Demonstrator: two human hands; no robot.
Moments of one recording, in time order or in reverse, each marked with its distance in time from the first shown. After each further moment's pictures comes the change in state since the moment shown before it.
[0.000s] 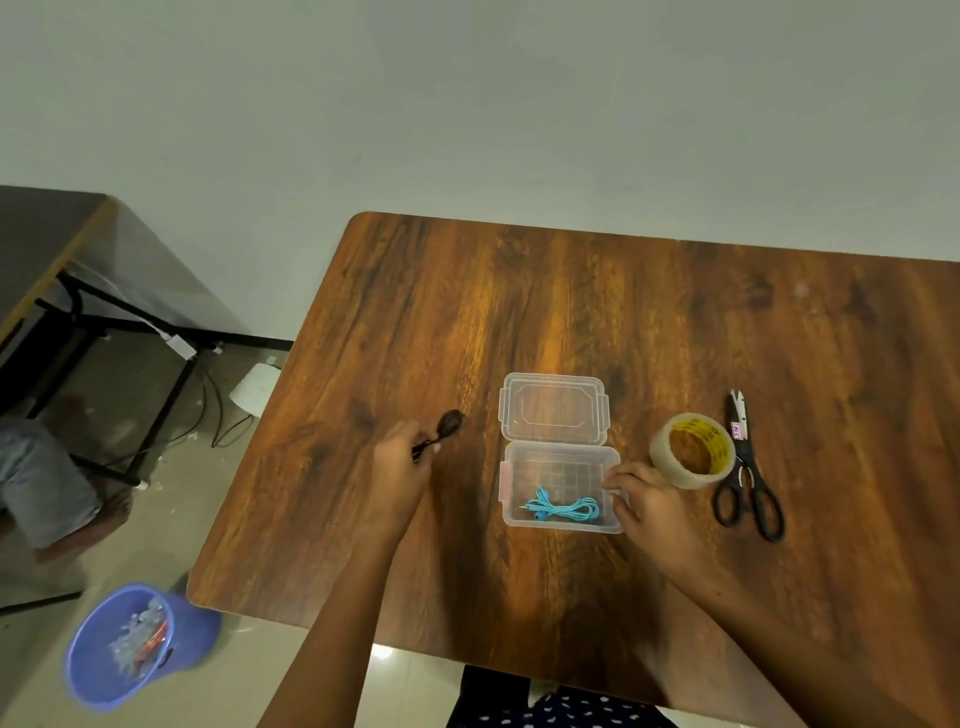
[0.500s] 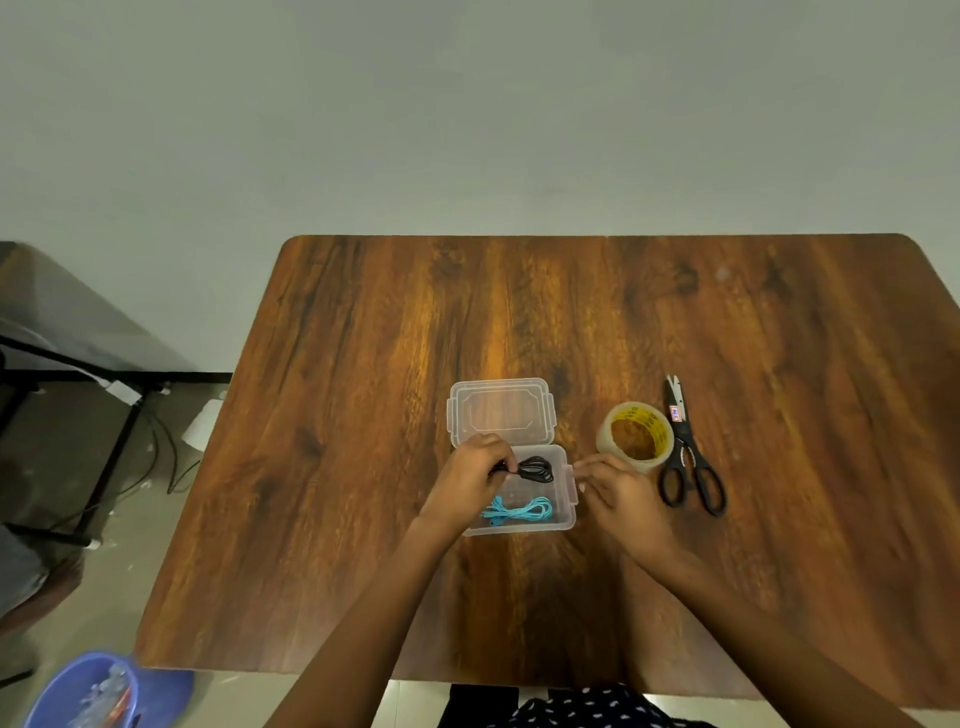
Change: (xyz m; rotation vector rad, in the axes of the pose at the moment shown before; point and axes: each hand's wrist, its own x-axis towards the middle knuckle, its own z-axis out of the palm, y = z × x) left_hand -0.004 0.091 0.073 0.007 -0.477 0.455; right_hand -0.006 0.008 -0.024 0.166 0.097 0.033
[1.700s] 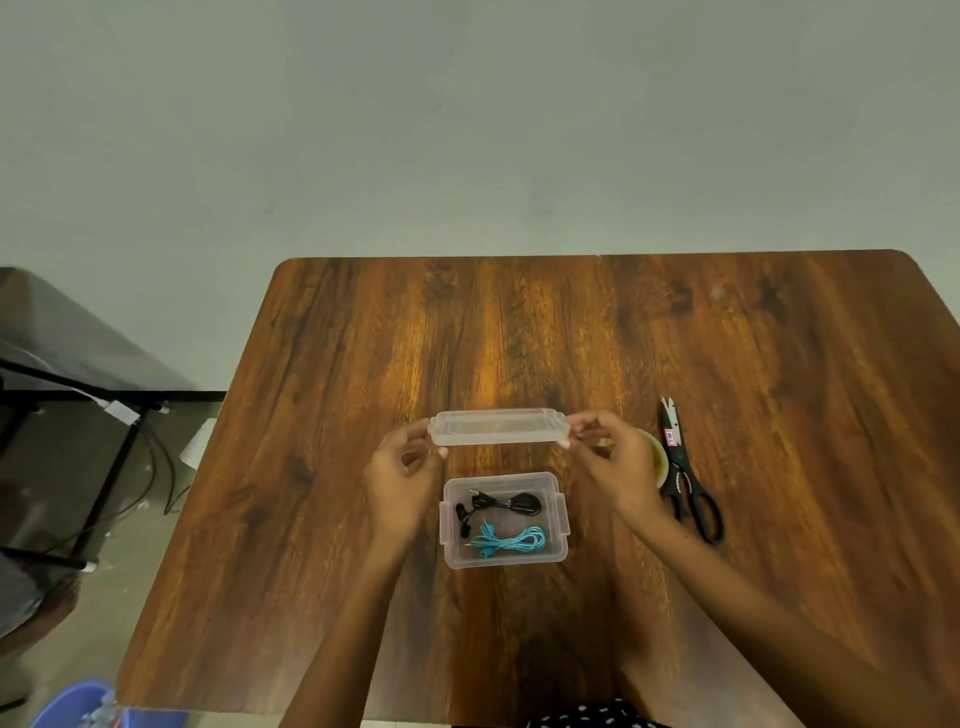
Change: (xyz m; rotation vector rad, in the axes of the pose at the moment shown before) left_hand -0.001 0.006 -0.046 -0.414 0.536 -0.460; right_hand 0.063 -0.027 -0.032 0.450 0.200 0.179
